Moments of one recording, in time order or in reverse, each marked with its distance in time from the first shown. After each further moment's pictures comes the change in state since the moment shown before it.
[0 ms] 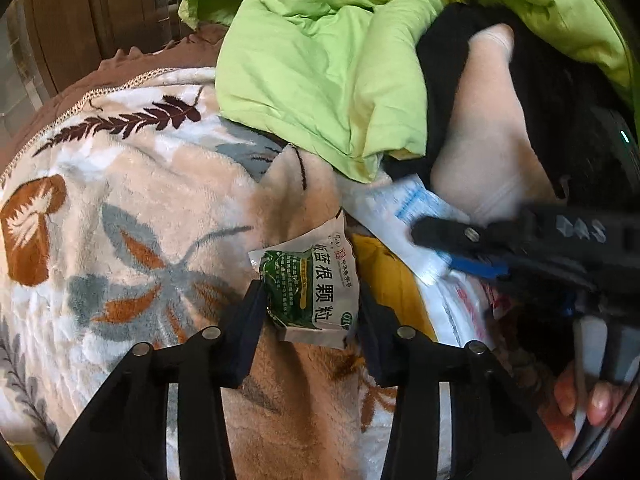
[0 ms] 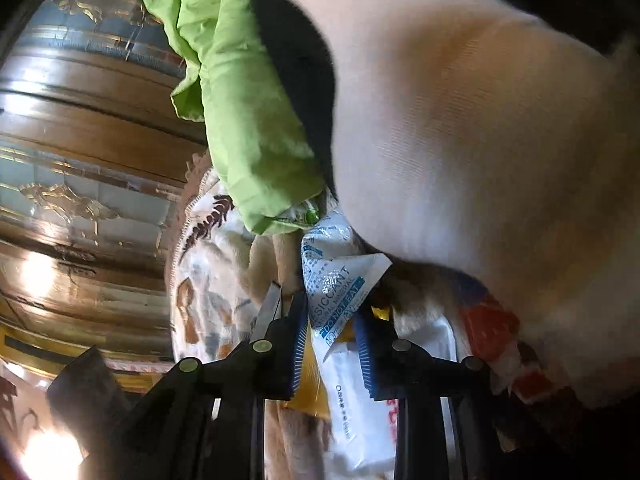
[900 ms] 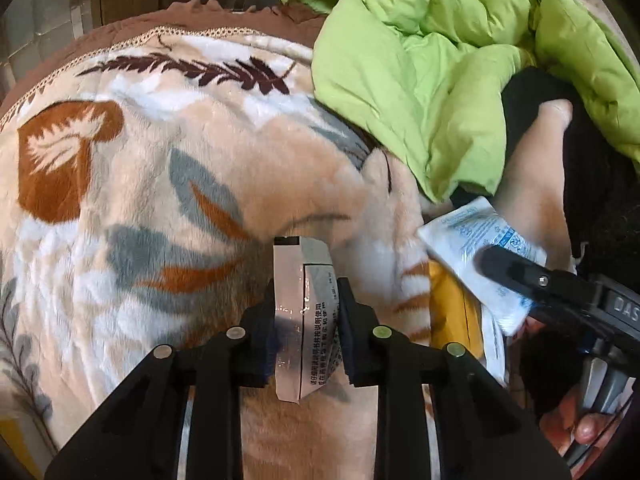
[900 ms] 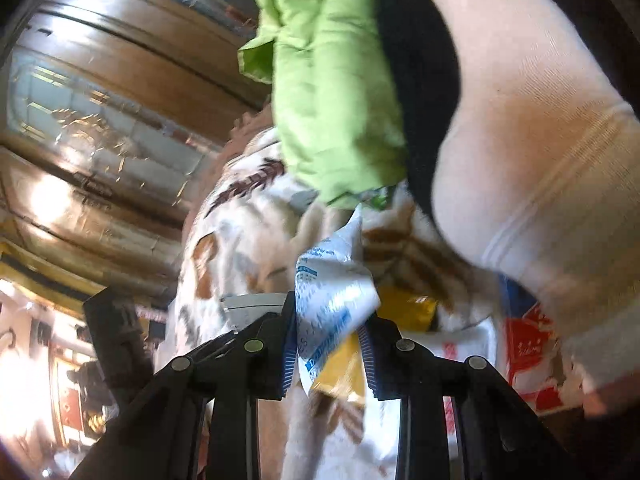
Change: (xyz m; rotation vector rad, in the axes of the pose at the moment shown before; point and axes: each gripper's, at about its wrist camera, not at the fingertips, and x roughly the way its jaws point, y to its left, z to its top) left arm 0.002 0.061 -0.008 -0.258 0.016 -0.038; right arm -0.013 0.036 -0.019 -0.234 0.048 0.079
